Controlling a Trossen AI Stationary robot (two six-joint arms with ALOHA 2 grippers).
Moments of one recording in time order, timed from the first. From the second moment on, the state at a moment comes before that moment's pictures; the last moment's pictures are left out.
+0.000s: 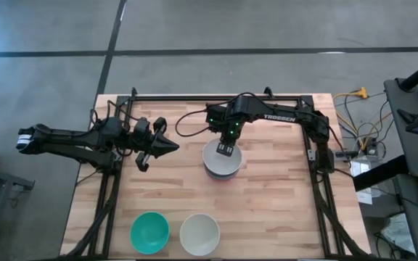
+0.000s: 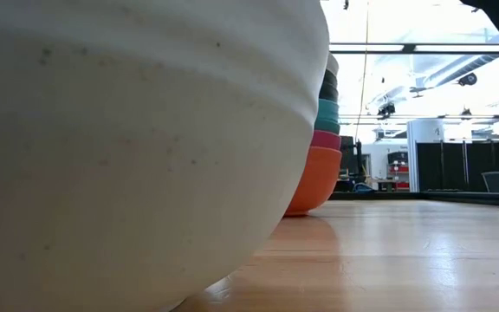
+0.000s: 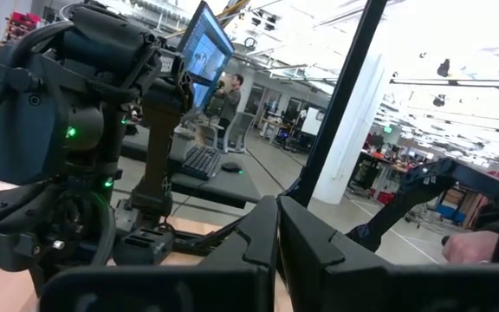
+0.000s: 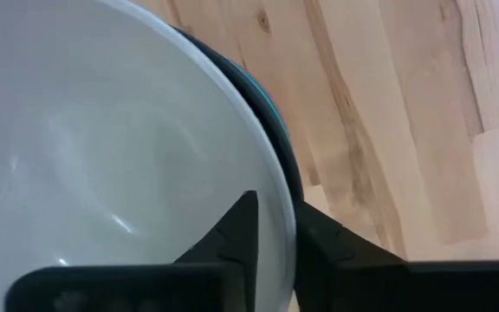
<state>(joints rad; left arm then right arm) -0.01 0.82 0.66 0.38 0.18 -0.36 -0.18 2.01 1.97 -1.35 -0.11 0.16</state>
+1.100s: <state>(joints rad) 0.00 1.20 0.73 0.39 0.12 -0.36 -0.18 1.98 2.05 -1.42 -0.08 0.19</state>
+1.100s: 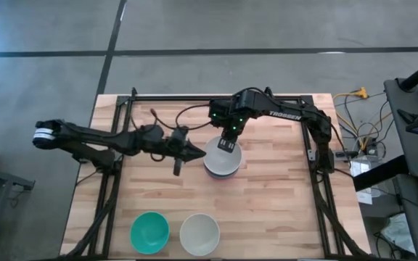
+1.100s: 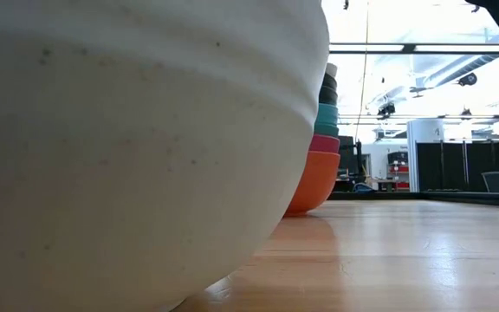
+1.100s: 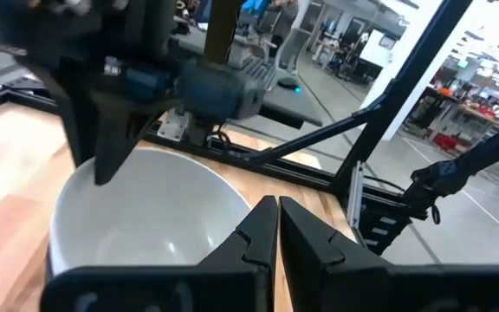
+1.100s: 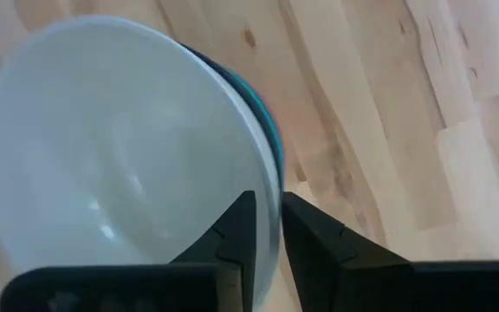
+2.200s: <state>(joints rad) 0.01 1.03 0.78 0.39 0.12 -0.34 -0.12 1.51 1.78 -1.31 -0.05 0.43</state>
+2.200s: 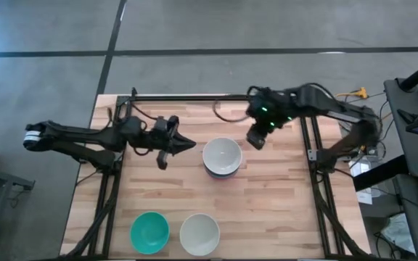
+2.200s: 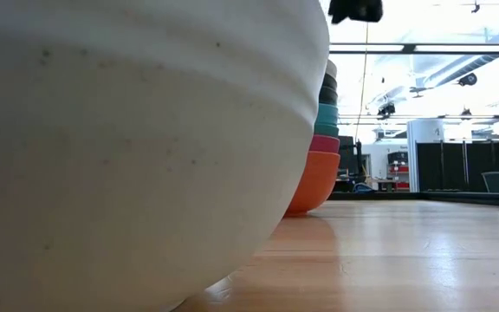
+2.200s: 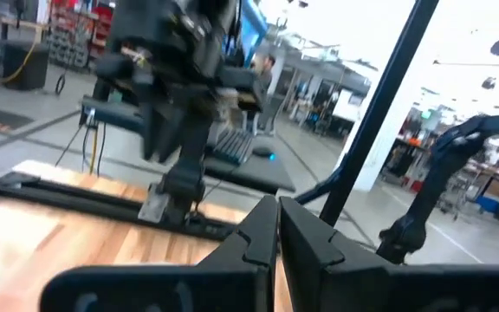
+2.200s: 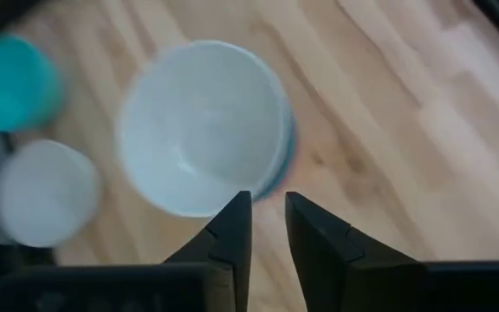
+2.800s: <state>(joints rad) 0.00 0.97 0.77 0.37 0.51 -0.54 0.32 1.38 0.93 0.63 0.09 0.59</state>
